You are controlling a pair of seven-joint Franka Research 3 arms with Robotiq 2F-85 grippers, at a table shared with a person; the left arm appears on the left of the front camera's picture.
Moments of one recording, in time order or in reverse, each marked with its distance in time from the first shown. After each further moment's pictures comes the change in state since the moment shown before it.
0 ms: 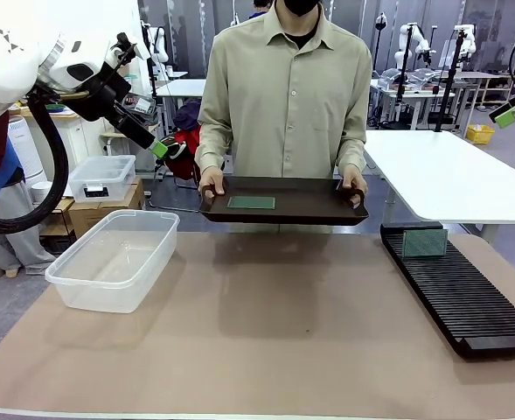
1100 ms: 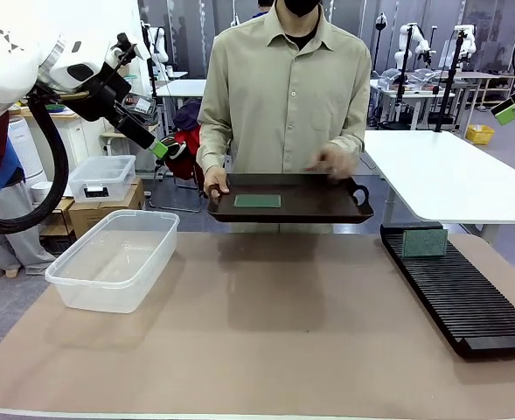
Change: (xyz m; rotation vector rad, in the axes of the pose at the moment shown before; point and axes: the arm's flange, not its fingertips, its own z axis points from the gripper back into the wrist) left arm 0.000 0.000 0.000 0.000 0.000 0.000; right arm 0.003 0.004 0.004 -0.039 0.000 0.010
